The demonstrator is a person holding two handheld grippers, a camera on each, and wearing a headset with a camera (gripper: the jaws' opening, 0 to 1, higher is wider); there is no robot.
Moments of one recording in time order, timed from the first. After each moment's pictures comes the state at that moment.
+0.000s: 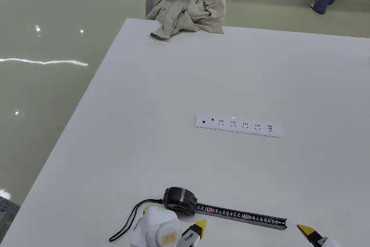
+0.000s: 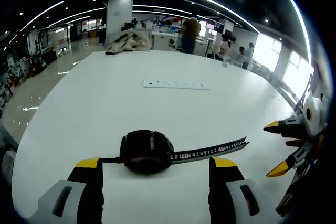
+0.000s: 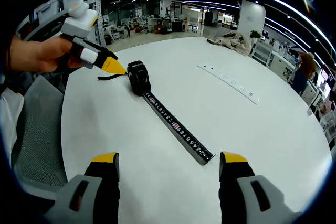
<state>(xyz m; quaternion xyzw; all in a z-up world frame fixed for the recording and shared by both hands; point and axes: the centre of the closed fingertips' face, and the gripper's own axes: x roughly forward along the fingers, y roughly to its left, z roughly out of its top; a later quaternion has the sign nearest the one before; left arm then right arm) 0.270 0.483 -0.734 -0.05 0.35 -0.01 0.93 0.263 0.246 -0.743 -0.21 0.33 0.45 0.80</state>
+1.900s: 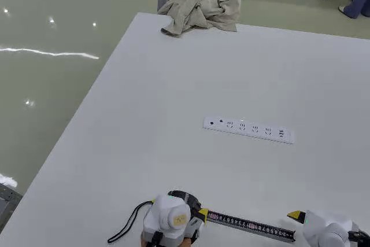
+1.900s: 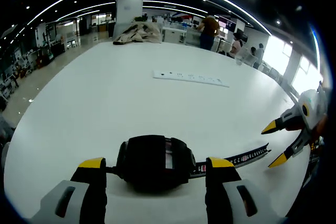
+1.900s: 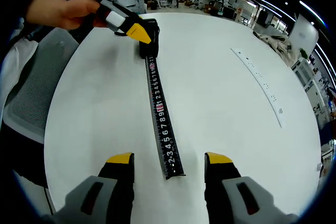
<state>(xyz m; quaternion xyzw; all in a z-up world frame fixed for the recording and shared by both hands) 0.309 0.496 -0.783 -0.06 0.37 0.03 0.93 0.321 0.243 -0.803 -0.35 0.36 0.57 0.65</state>
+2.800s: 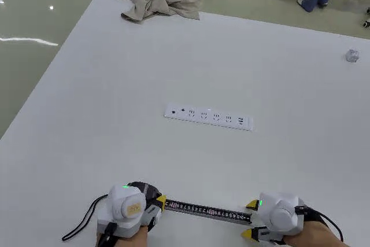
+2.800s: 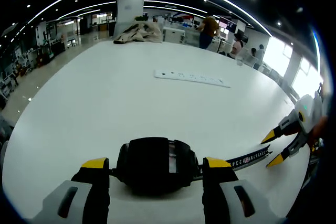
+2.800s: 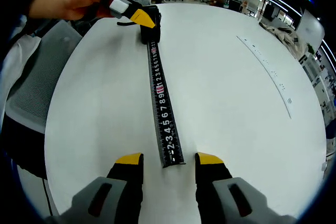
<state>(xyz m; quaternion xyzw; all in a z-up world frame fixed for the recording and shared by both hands) 0.313 0.498 -0.787 -0.07 0.37 0.03 0.93 0.320 0.224 -0.826 -0.36 0.39 0.58 0.62</state>
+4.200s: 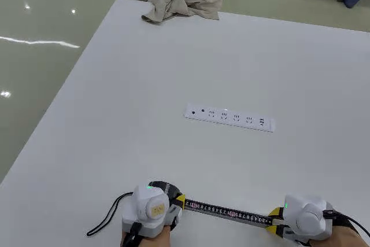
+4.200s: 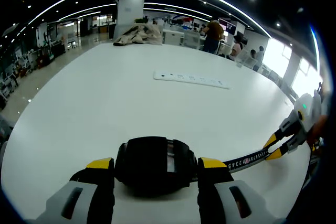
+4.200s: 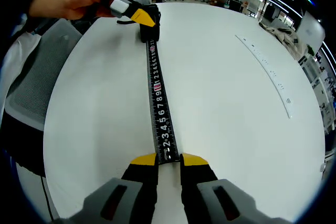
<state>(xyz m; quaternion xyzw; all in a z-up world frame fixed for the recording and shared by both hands) 0.313 0.496 -0.787 -0.07 0.36 0.03 0.93 0.322 0.222 -0.824 -0.36 0.38 0.58 0.62</state>
